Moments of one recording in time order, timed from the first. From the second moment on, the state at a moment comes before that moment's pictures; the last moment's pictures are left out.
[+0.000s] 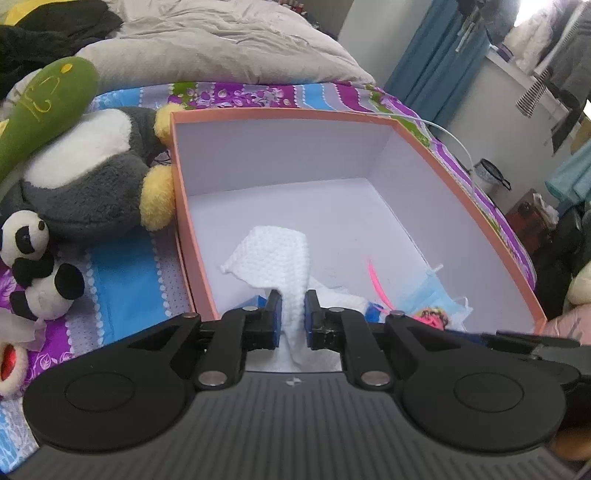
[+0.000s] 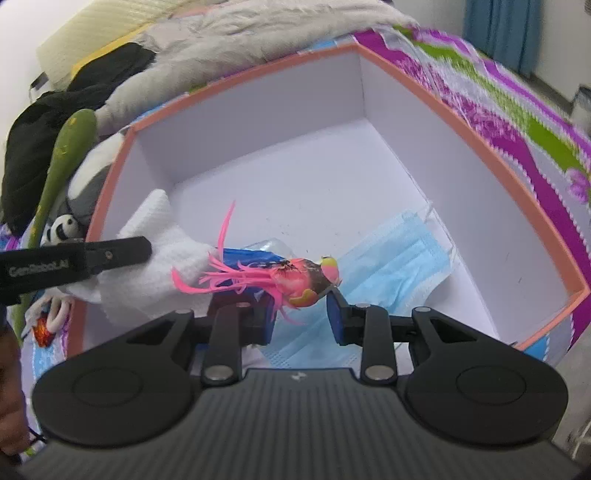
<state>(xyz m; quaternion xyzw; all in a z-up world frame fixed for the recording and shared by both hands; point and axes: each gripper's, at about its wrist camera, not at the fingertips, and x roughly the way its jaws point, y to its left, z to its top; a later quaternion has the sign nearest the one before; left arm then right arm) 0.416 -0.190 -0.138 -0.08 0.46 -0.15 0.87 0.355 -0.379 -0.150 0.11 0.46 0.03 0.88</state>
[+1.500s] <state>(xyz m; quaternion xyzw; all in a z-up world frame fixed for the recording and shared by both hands) 0.149 -0.093 -0.012 -0.08 0.32 -0.12 0.94 0.159 -0.294 -0.051 0.09 0.33 0.10 0.93</state>
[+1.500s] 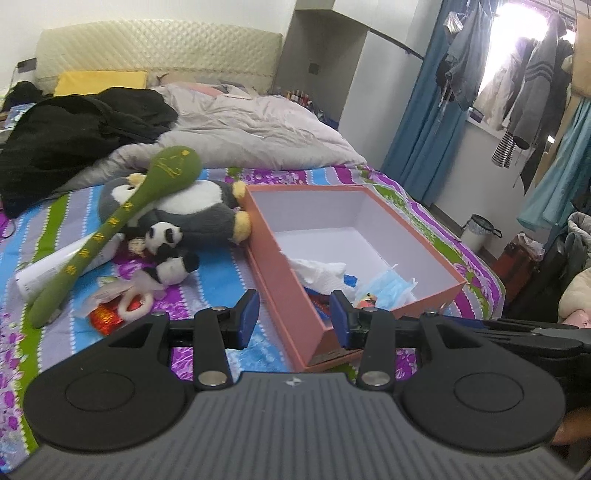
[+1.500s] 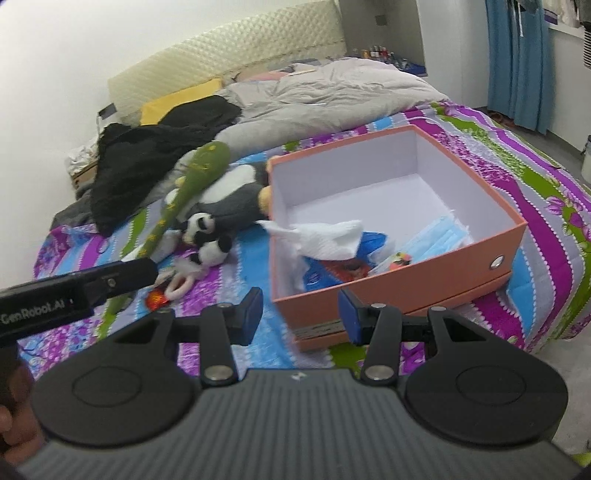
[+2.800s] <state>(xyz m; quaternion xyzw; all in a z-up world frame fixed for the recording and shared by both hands) 0.095 0.020 -0.086 -0.09 0.35 0.02 0.93 0.144 -0.182 -0.103 0.06 0.35 0.22 0.91</state>
